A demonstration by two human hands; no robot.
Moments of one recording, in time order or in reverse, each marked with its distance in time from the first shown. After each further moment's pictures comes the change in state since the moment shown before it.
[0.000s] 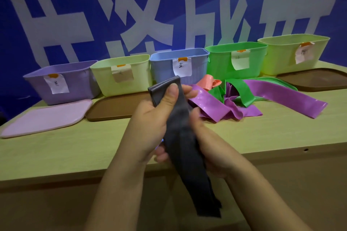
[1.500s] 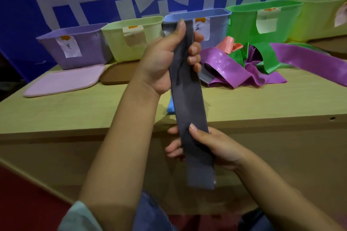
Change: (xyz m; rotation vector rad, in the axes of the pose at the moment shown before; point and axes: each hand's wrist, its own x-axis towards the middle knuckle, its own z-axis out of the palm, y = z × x) left_hand 0.047 -0.006 -0.024 -0.378 -0.186 -0.264; right_hand -0.014 0.077 -0.021 -0.001 -0.209 0.226
